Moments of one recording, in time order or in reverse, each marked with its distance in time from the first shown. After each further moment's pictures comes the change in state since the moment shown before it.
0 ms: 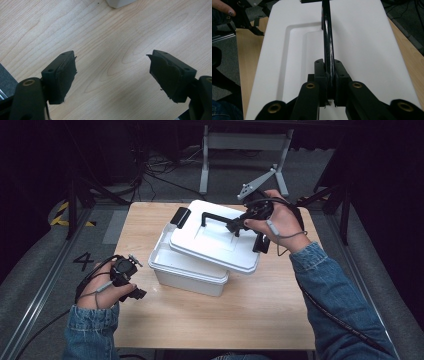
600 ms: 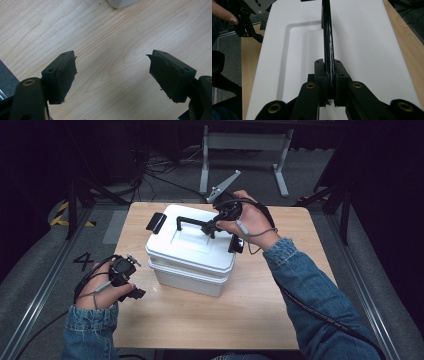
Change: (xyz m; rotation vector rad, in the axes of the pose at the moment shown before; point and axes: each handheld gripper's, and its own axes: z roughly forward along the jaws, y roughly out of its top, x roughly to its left) left arm 0.002 -0.002 -0.002 -0.010 -0.001 -0.007; right arm 0.014 0.040 0.053 0.021 0.059 -0.058
